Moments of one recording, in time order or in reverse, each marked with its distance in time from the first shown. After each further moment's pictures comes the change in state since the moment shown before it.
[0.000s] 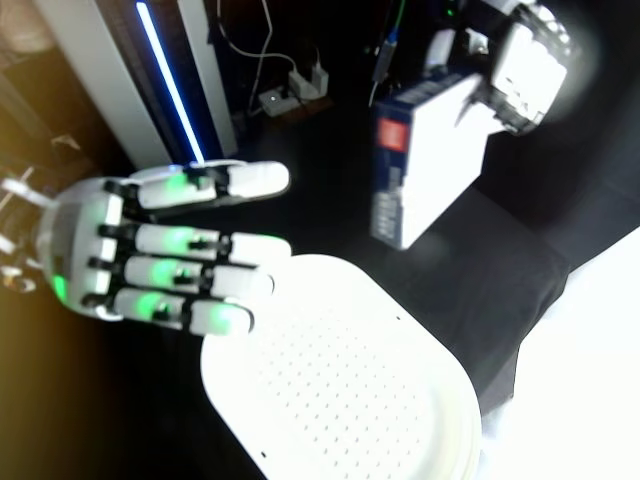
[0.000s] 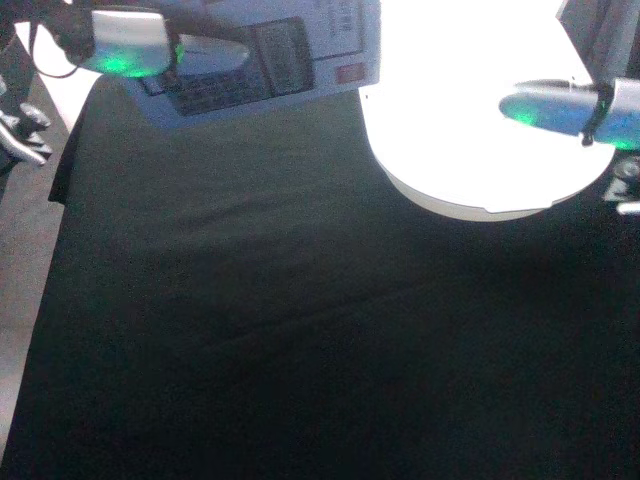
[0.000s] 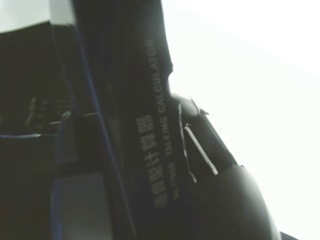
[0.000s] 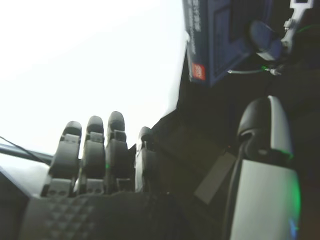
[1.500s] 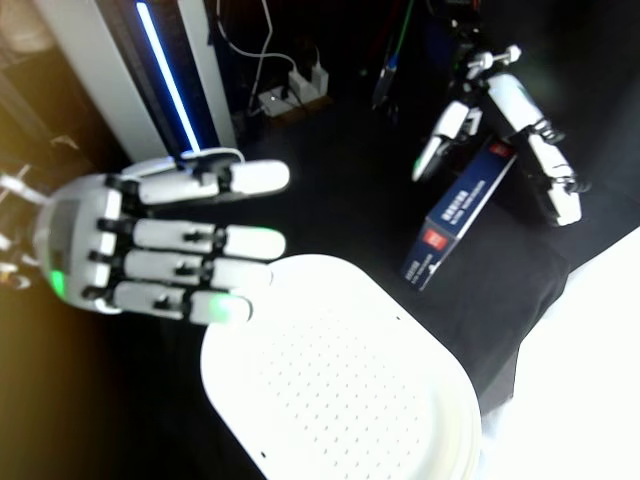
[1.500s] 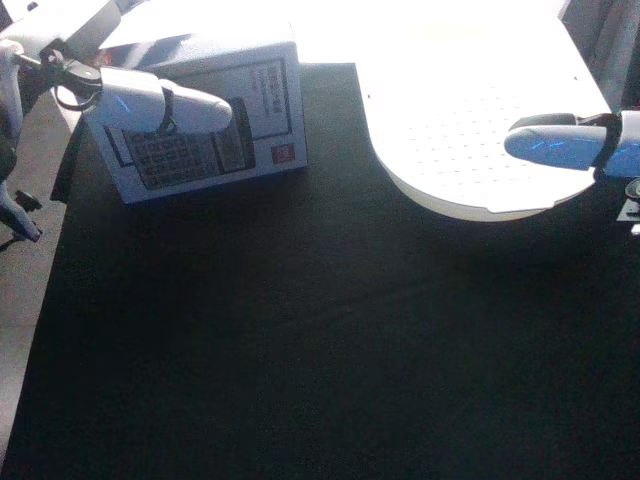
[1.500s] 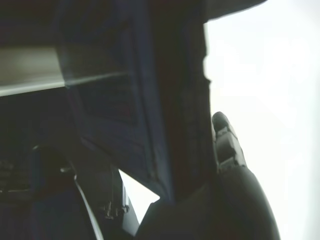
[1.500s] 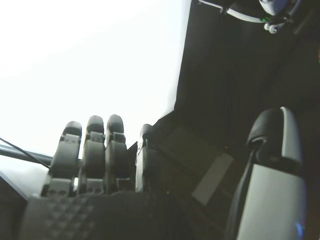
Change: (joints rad) left arm 0.130 -0.166 0.251 -0.341 0.270 0.035; right arm -0.065 0.038 -0.051 -0.021 0.027 -0.036
